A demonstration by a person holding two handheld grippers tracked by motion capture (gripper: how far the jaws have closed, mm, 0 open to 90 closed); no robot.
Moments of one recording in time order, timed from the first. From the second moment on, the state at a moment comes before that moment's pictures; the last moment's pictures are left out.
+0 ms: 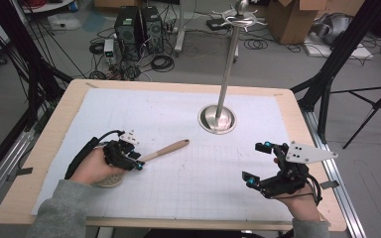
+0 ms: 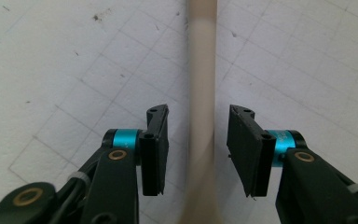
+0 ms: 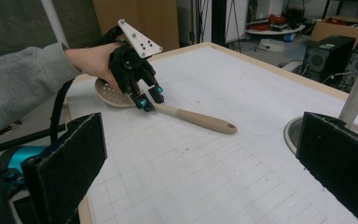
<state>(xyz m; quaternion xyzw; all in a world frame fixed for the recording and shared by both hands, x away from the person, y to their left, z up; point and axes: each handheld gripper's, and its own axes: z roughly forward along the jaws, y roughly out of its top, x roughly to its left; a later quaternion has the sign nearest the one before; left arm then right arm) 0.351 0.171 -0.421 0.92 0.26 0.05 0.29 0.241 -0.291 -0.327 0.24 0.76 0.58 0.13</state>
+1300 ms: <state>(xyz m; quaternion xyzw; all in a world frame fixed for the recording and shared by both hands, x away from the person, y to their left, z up) 0.343 0.167 -0.421 0.92 0.25 0.08 0.29 0.244 -0.290 -0.329 0.24 0.77 0.58 0.13</state>
